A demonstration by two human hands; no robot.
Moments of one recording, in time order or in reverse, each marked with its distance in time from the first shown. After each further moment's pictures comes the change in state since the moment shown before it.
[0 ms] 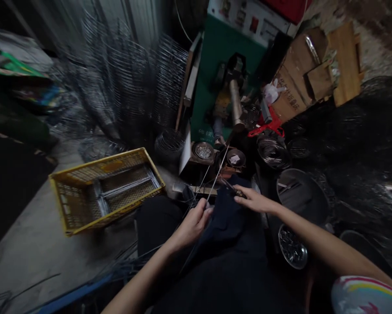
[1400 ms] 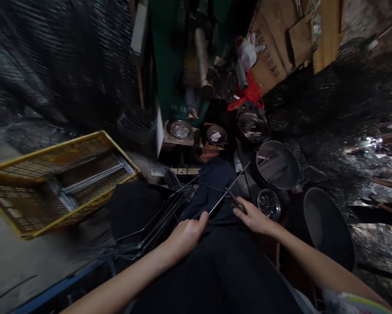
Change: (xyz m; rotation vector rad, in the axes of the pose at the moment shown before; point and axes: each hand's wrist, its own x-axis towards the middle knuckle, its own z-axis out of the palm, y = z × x) left_hand -0.045 0.015 0.066 0.671 -0.583 -0.017; right_hand -0.137 0.003 0.086 0.153 0.218 0.356
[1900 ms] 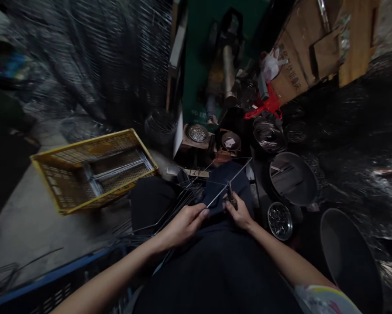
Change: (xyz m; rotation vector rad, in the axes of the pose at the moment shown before) left_hand -0.019 -0.019 -0.038 -0.567 0.289 0.017; right_hand 0.070 -0.005 0.062 0.415 0.145 -0.223
